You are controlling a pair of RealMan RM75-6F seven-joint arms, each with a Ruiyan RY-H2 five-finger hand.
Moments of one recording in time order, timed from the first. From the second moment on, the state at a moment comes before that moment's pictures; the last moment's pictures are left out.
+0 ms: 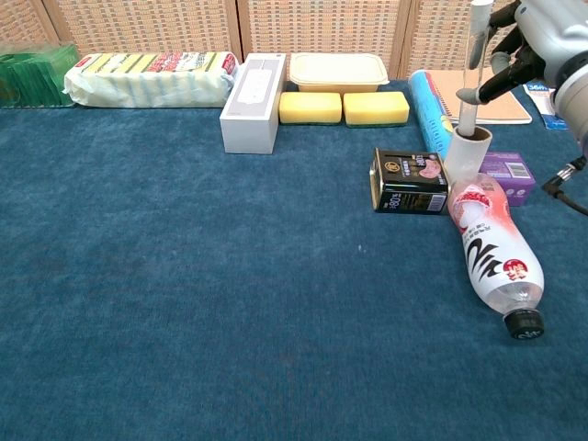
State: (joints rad) left arm -0.07 -1.04 0.05 -1.55 1.61 1.48 -0.10; right arm 0.63 -1.78 0.44 -1.35 -1.04 1.39 -0.45
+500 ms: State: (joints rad) left arm -0.07 -1.04 0.05 -1.55 1.62 1.49 -0.11; right arm 0.63 -1.74 0.45 -1.45 -1.03 1.42 -0.49
